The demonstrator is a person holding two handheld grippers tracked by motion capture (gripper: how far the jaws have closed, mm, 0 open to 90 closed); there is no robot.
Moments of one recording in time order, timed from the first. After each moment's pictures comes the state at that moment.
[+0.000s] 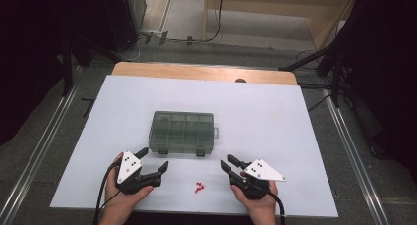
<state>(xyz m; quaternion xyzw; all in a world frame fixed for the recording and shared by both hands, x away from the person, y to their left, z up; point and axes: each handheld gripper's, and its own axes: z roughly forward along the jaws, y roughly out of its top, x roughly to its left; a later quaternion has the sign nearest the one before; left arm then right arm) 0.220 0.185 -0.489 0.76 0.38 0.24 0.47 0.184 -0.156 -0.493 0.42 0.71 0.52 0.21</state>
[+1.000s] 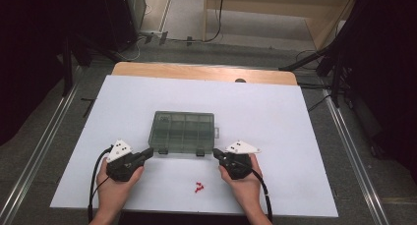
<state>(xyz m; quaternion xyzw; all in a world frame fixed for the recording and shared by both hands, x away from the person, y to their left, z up) 0.254 0.214 -0.488 0.77 0.42 0.16 0.45 0.242 -0.126 -0.506 0.47 0.75 0.43 0.16</state>
